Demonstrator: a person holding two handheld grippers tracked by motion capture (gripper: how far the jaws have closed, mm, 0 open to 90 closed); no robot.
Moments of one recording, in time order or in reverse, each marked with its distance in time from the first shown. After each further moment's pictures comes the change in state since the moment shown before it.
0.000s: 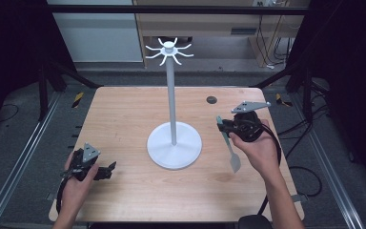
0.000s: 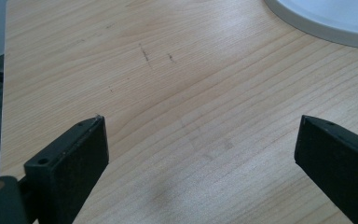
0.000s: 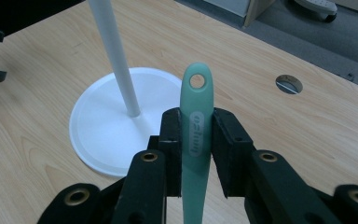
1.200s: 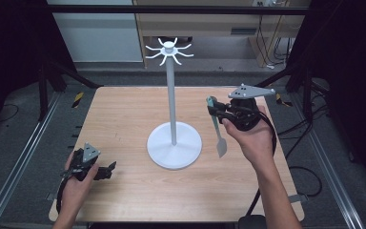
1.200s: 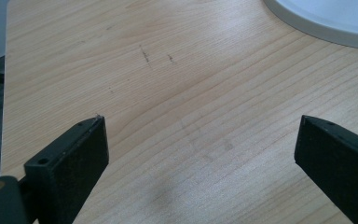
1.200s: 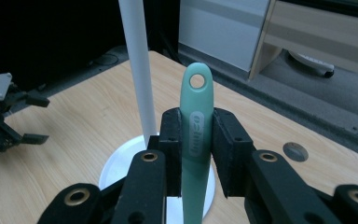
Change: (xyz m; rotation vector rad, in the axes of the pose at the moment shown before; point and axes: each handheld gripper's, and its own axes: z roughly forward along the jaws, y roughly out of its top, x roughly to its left) left arm 0.000 0.001 0.000 -0.004 0.001 0.004; right arm 0.025 0.053 -0.026 -0.204 0.036 -0.025
